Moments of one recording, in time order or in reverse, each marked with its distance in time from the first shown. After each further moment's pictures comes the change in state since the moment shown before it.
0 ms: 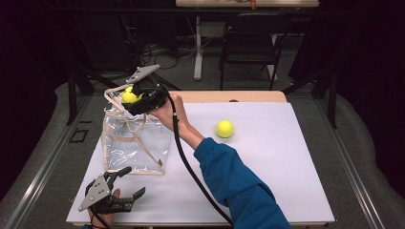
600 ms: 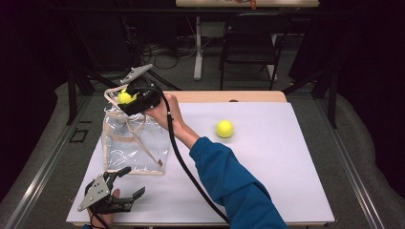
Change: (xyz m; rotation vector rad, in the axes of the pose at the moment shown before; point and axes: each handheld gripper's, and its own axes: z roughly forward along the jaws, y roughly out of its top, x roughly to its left) left arm 0.000 0.000 -0.001 0.003 0.000 -0.004; right arm 0.002 0.004 0.017 0.032 0.015 0.007
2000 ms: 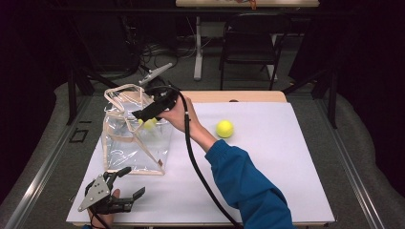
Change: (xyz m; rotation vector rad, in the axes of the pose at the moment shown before) left arm -0.001 0.000 0.000 0.005 0.006 0.006; right arm -0.018 -0.026 -0.035 0.068 0.105 0.100
